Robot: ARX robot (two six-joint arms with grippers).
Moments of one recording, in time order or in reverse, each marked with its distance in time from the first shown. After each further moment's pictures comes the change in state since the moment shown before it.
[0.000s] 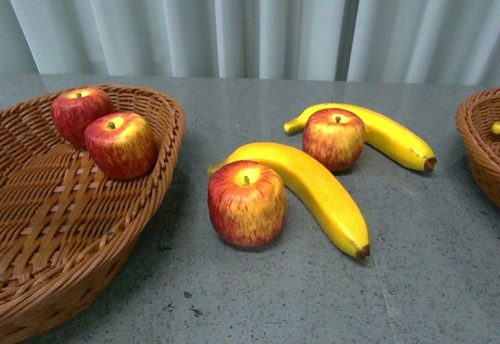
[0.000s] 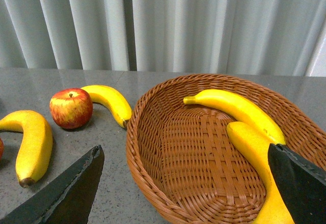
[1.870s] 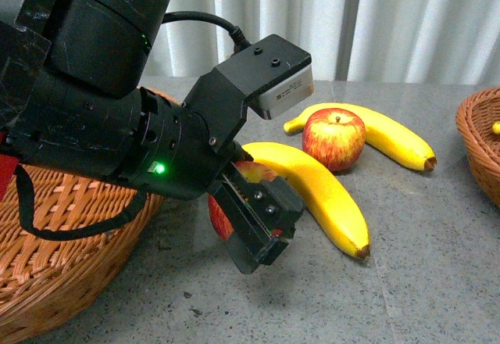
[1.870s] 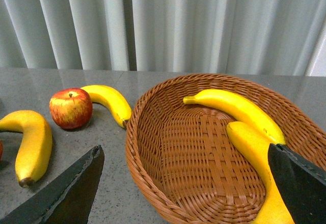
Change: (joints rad) left arm -0.310 0.673 0.274 -0.196 0.224 0.394; right arm 0.000 0.000 0.000 0.000 0.000 0.000
